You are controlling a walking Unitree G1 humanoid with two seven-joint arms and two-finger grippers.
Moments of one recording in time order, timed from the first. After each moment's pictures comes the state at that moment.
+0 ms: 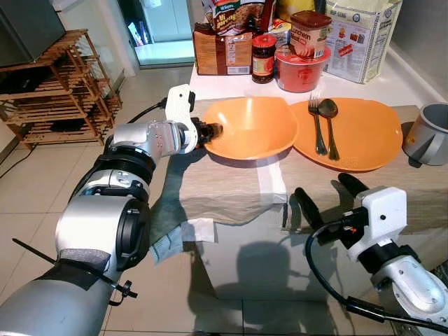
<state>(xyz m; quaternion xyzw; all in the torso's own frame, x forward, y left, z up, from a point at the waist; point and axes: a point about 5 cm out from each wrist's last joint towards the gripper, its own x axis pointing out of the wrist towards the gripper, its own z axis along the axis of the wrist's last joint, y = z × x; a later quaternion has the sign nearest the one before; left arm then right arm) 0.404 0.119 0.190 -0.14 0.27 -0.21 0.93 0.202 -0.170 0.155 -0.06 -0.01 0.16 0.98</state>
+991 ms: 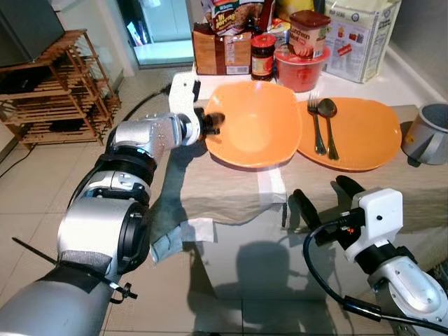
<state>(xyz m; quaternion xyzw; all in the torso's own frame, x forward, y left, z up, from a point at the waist) 0.408 0.113 0.210 -0.09 0.19 -0.26 0.94 0.203 -0.168 0.150 -0.06 0.00 0.16 0.99</state>
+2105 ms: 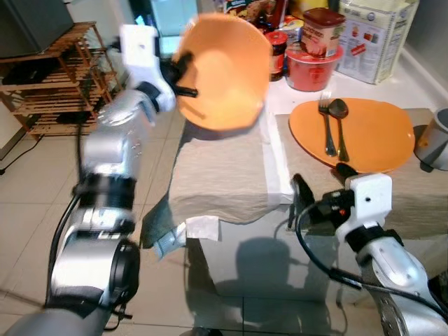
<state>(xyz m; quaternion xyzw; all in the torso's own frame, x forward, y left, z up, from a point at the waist) 0.379 0.158 0.264 -0.04 -0.11 -0.17 0.98 0.236 -0.168 0.146 -0.07 -0.03 0.11 0.99</state>
